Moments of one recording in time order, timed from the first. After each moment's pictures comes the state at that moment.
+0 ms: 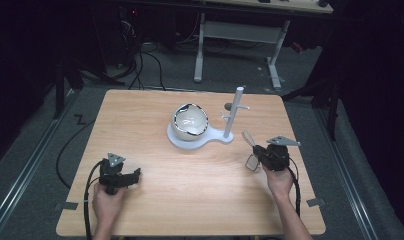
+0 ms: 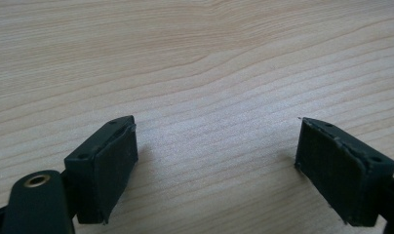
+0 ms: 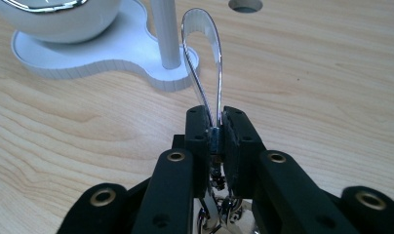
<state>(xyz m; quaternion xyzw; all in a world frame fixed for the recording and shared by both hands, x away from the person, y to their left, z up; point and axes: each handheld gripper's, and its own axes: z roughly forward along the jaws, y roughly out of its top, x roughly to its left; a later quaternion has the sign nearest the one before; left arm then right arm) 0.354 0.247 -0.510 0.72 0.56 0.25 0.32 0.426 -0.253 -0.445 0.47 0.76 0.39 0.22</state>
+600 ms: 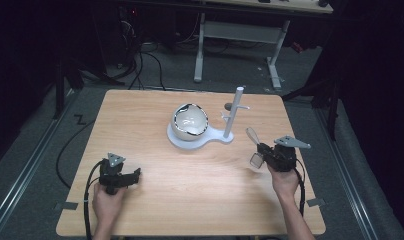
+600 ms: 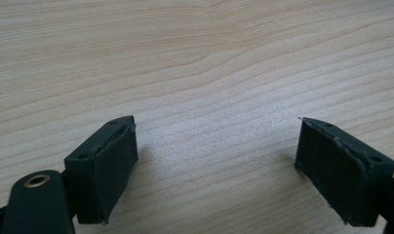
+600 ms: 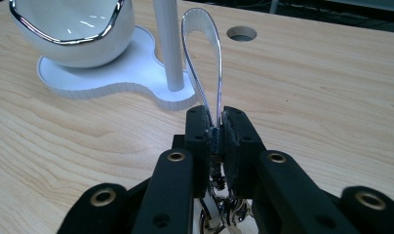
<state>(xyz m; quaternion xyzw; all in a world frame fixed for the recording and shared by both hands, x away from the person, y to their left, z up) 0.354 0.247 -0.510 0.72 0.57 0.25 0.32 0.412 -0.263 -0.427 0.46 0.75 0.42 0.23</state>
